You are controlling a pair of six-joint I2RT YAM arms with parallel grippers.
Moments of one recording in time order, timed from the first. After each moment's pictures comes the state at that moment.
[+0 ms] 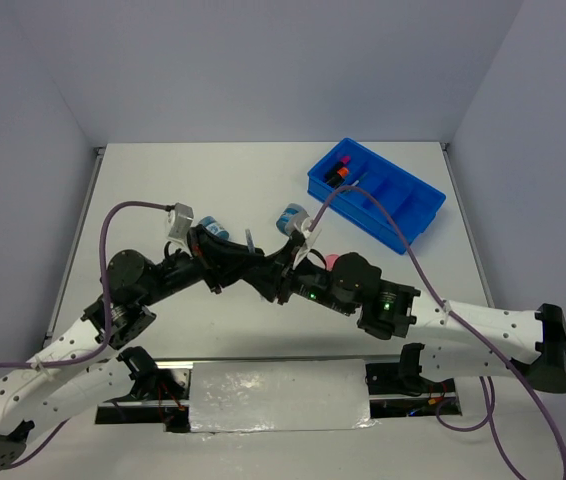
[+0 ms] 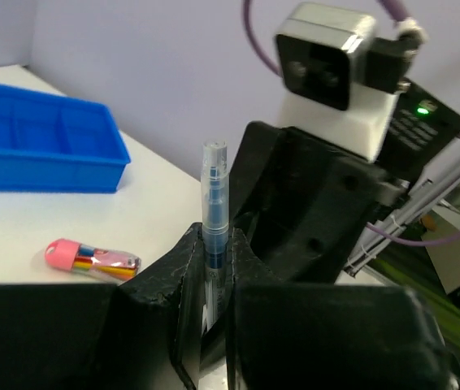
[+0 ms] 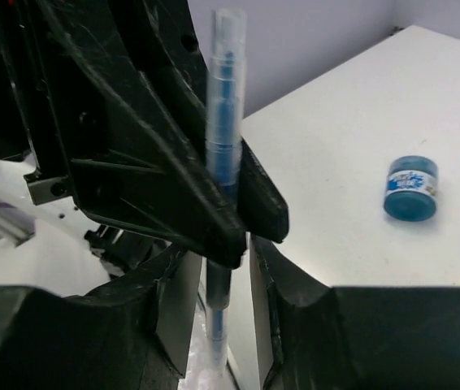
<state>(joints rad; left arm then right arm) -0.78 0.70 0.68 0.25 0.31 -0.60 1.24 1.02 0.85 0.22 0.16 0.29</state>
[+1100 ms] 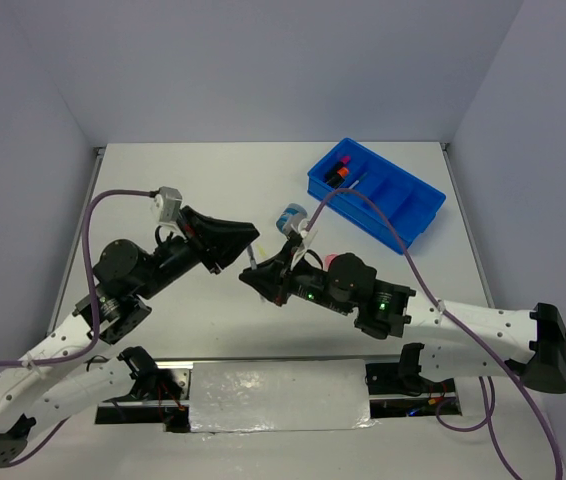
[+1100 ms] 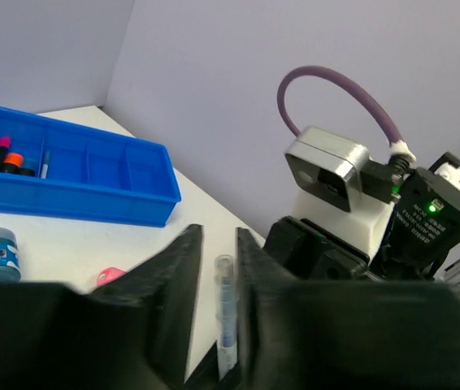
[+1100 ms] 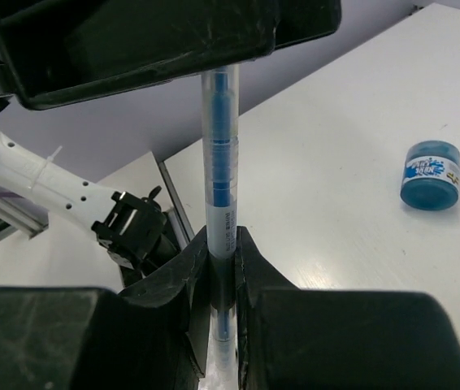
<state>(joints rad) -0.78 0.73 0.82 0.17 0.14 -0.53 1.22 1.04 0.81 0.26 0.09 0.35</state>
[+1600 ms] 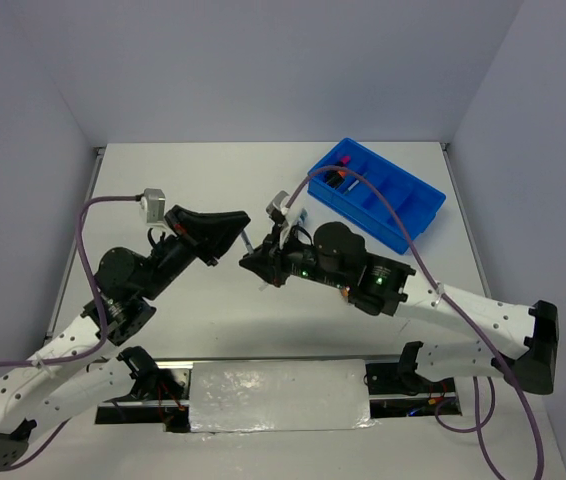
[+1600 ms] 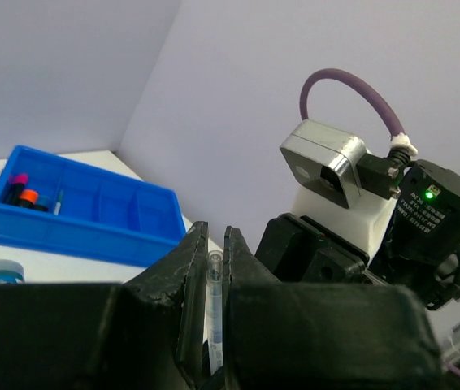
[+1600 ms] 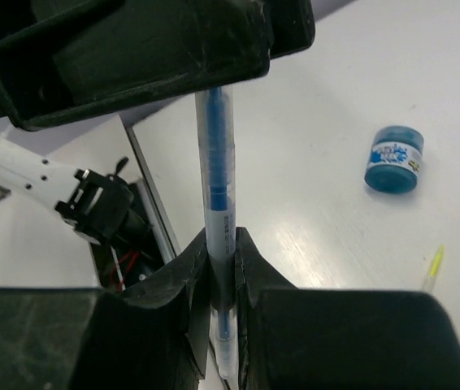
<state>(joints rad) -0.76 0.73 0.73 0.34 0.08 -0.58 1.11 1.12 1.02 0.01 -0.02 0.27</state>
